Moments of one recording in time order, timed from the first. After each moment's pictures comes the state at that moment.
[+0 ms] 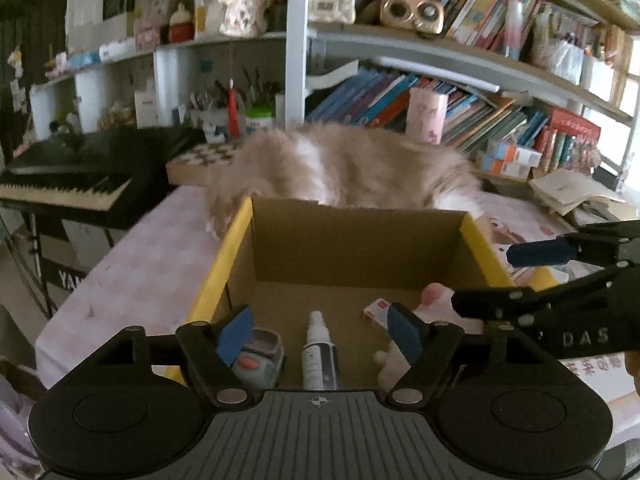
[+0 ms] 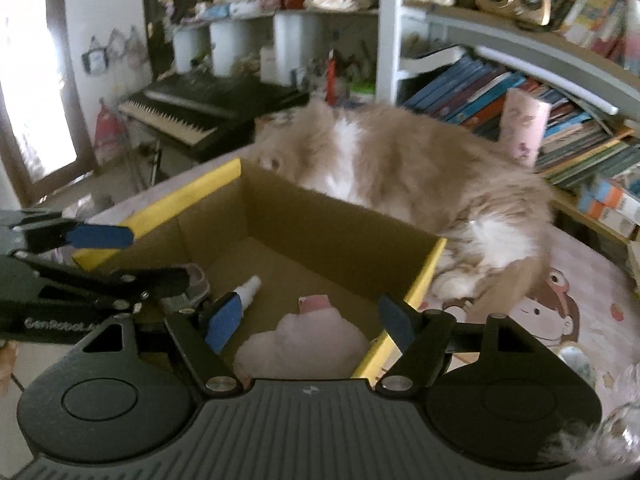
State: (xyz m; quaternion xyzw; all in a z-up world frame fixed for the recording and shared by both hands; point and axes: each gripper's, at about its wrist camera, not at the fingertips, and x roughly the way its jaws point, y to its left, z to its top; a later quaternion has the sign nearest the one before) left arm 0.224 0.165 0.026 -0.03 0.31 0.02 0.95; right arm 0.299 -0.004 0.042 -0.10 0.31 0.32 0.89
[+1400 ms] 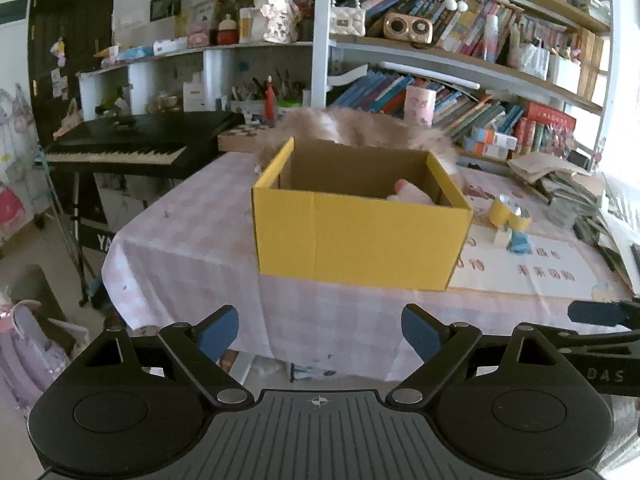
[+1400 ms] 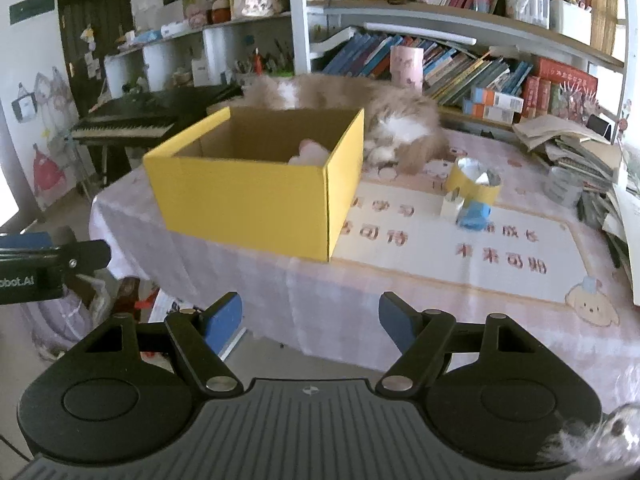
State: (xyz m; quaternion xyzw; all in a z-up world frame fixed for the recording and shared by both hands) left arm 0.020 0.151 0.016 -0.04 0.30 0.05 0.95; right arm 0.057 -0.063 0.011 -0.03 0.33 0.19 0.93
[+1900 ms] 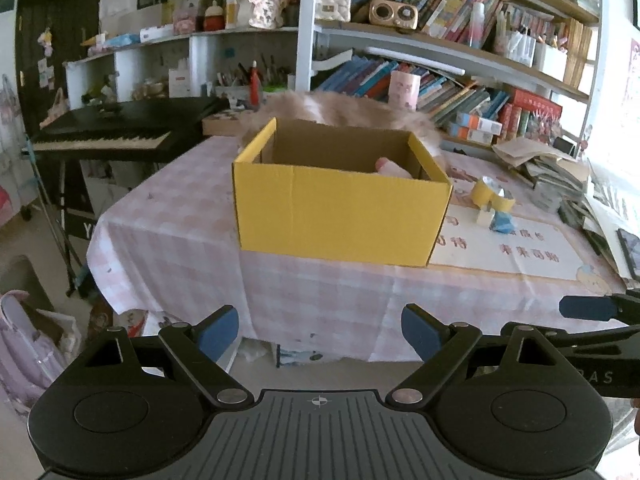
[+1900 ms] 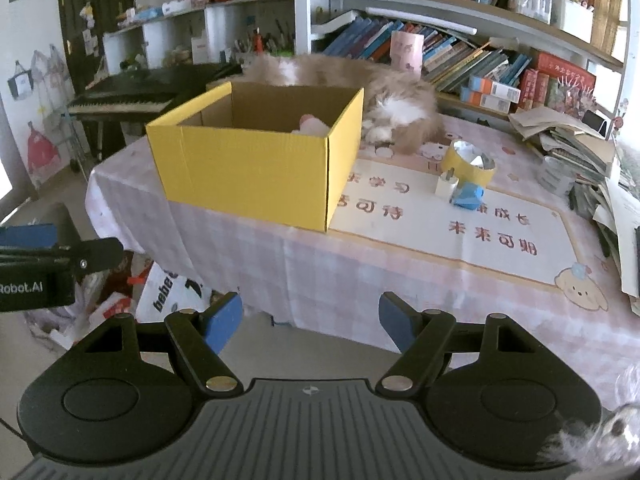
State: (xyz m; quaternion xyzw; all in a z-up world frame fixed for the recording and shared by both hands) left arm 0.014 0.143 0.006 -0.04 0.32 0.02 0.95; right arm 0.043 -0.062 0.005 -0.06 0.35 0.18 0.92
